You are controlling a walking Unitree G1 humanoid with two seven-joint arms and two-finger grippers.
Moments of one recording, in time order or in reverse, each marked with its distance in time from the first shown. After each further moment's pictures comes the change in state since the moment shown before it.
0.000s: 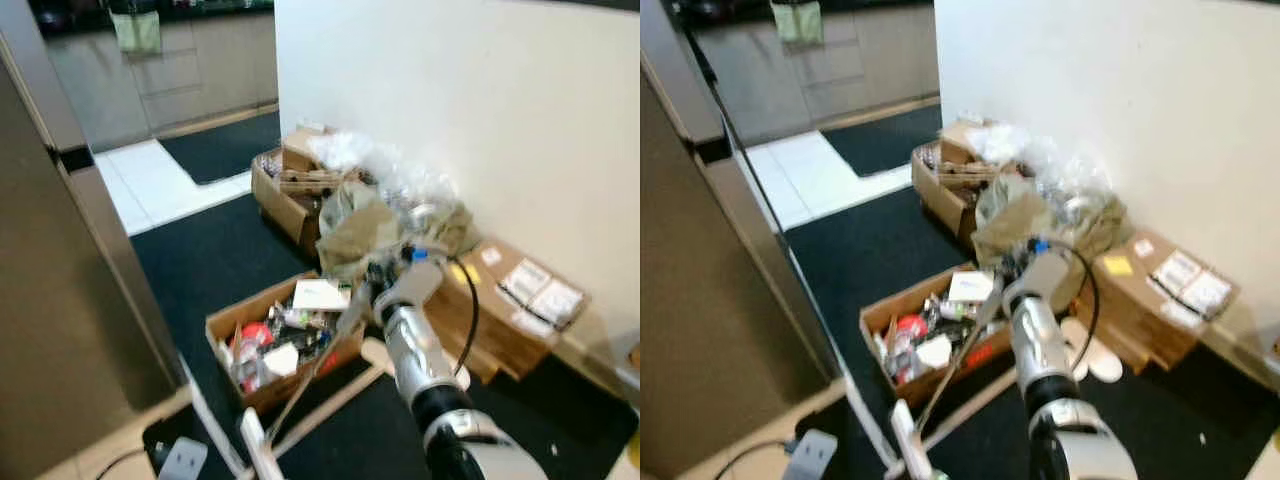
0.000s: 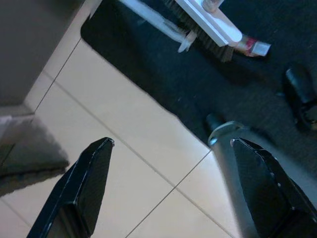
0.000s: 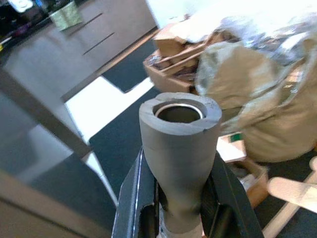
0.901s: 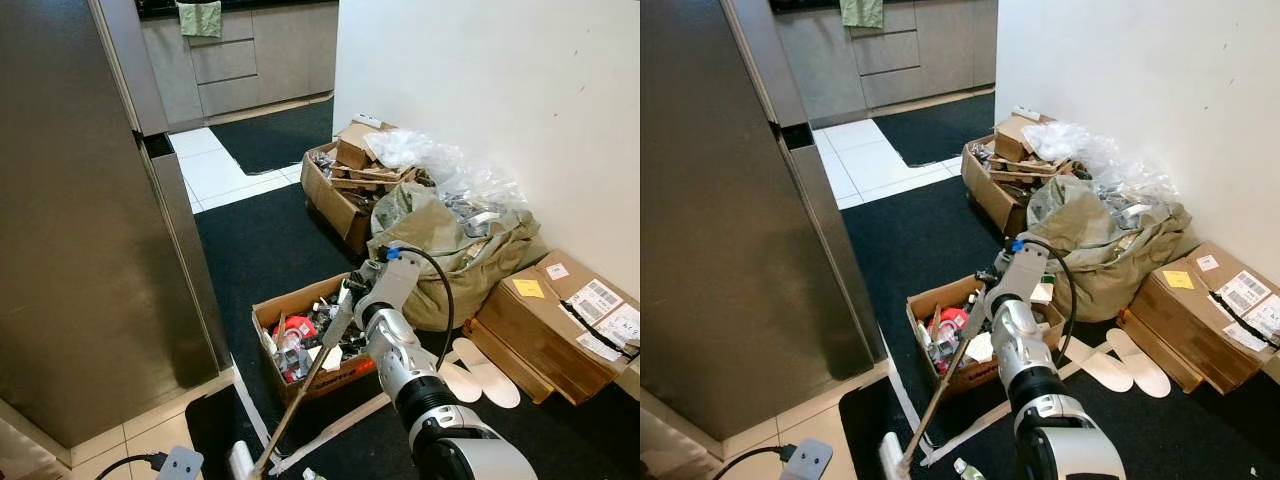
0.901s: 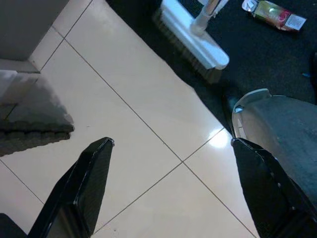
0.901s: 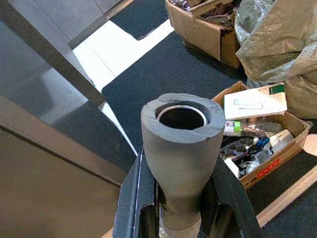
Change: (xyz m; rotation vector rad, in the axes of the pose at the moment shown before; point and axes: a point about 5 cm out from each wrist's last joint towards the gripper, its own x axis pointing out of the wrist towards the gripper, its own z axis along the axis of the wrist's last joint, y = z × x) left arm -0.002 -0.001 -0.009 0.019 0.029 -0.009; right arm 0.001 0.009 -0.017 0.014 0.135 -0.067
